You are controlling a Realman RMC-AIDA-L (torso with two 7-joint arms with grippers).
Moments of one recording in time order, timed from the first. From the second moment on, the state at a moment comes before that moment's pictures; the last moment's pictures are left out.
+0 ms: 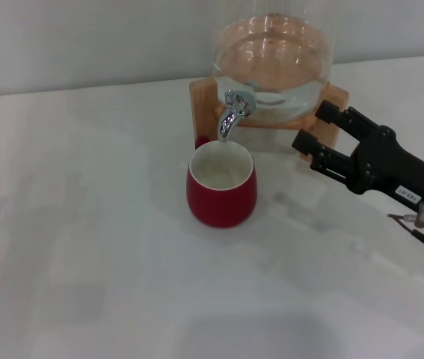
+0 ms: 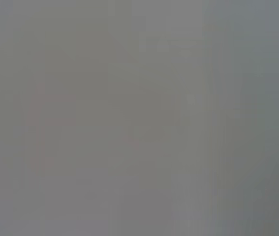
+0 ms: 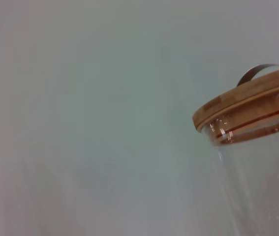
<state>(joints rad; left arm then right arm) -0.29 -2.08 1.88 0.23 -0.40 1.27 -0.06 0.33 2.01 -1.49 -0.29 -0.60 -1.57 0.85</state>
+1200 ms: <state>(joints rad) -0.30 -2.09 1.89 0.23 -0.40 1.27 -0.06 0.40 2.02 -1.66 -0.30 -0.60 -1.57 0.87</state>
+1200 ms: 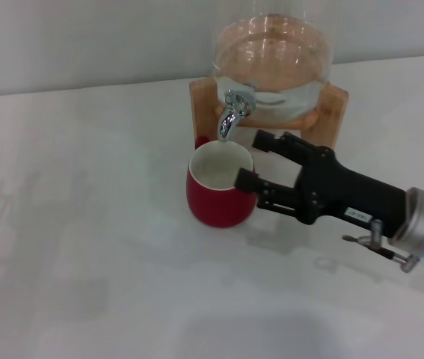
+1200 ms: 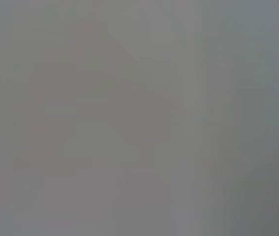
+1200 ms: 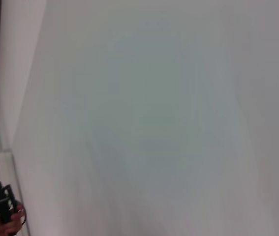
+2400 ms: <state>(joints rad) -0.30 -2.09 1.89 0.24 -0.39 1.27 -0.06 0.49 2.02 -1.68 -0.31 -0.58 -1.41 0.90</state>
